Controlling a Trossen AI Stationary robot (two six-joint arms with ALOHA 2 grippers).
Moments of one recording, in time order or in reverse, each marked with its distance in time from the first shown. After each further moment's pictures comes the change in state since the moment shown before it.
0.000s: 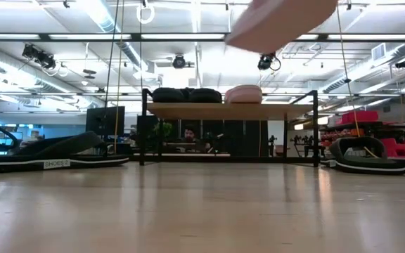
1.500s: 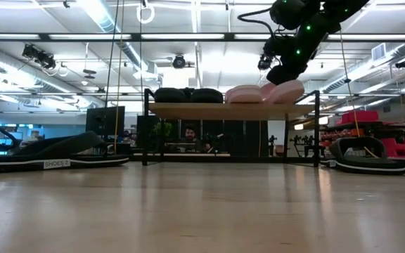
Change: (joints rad) left arm 0.126 0.000 0.000 -0.024 0.000 0.158; right arm -0.830 0.113 -0.041 0.114 -0.410 -0.415
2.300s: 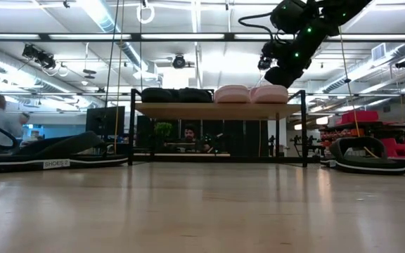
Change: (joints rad) left arm 0.003 0.000 0.000 0.001 0.000 -0.008; right arm -0.056 0.011 0.000 0.003 -0.222 0.024
